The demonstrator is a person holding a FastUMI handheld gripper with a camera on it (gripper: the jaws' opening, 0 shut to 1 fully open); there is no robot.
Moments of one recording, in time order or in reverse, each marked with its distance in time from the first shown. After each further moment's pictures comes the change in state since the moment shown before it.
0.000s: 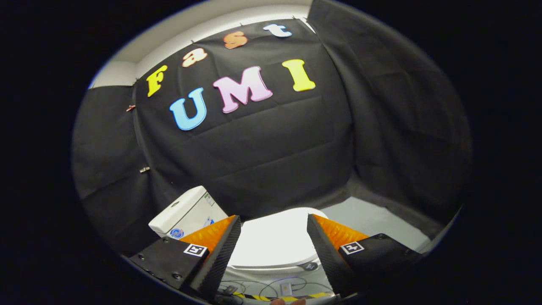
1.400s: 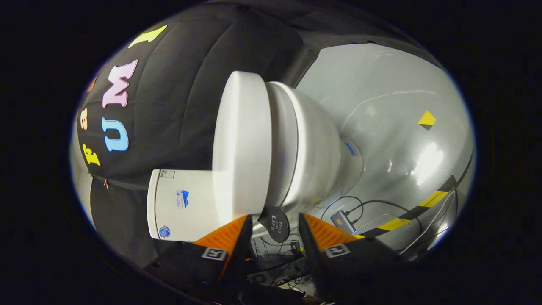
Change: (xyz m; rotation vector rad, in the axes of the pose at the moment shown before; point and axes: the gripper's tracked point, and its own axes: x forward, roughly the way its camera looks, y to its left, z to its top) arm 0.133 -0.140 -0.301 0.719 0.636 0.045
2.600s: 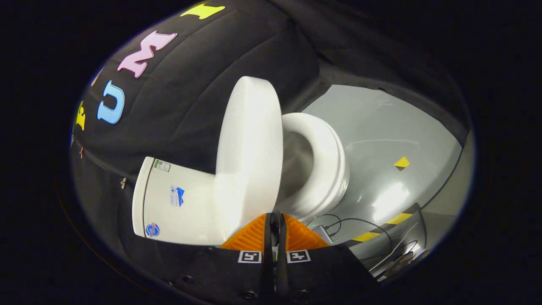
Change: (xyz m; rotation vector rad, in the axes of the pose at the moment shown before) arm -0.055 0.098 0.014 -0.274 -0.178 -0.241
